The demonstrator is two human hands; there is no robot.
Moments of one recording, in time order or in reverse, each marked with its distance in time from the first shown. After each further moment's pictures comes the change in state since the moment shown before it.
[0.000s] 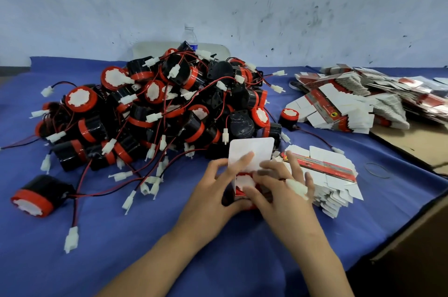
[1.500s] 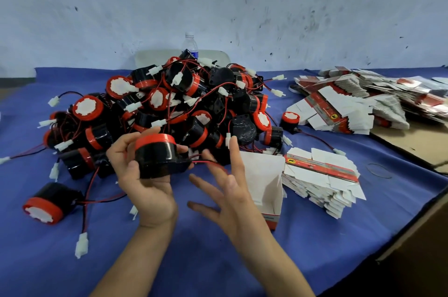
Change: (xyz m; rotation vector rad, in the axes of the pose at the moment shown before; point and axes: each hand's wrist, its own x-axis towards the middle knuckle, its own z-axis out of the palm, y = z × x) left_hand 0.013 0.018 -0.063 -0.858 0.917 0.173; right_hand -0.019 -0.068 0.014 1.390 -0.277 -0.280
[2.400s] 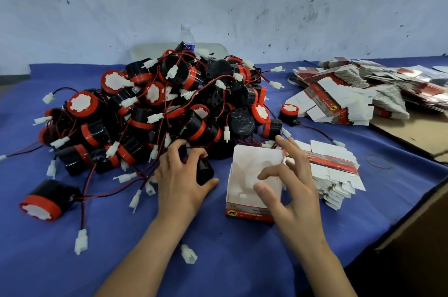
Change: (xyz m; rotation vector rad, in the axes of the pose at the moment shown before) left_hand -0.019 -0.046 -0.020 1.545 -0.602 -0.072; right_hand -0.018 0.010 -0.070 -0.810 0.470 -0.332
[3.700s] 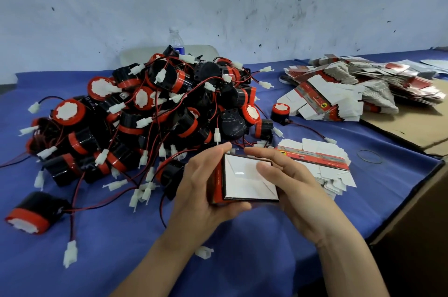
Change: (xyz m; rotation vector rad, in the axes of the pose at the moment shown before) left_hand -0.019 0.040 -0.022 -0.762 0.153 0.509; right_hand 0.026 -0.016 -0.028 0.760 -0.345 0.597
